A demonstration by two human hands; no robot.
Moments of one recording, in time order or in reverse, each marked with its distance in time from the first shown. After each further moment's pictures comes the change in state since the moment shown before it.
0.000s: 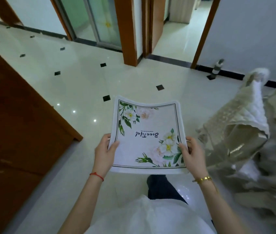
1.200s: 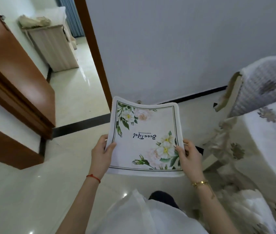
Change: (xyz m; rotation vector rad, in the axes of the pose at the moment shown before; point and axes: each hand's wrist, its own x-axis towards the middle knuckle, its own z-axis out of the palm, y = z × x) left_hand 0.752 0.312 0.595 0.117 -0.664 0.335; right_hand 0.763 0.079 -0.205 0.021 0.714 0.357
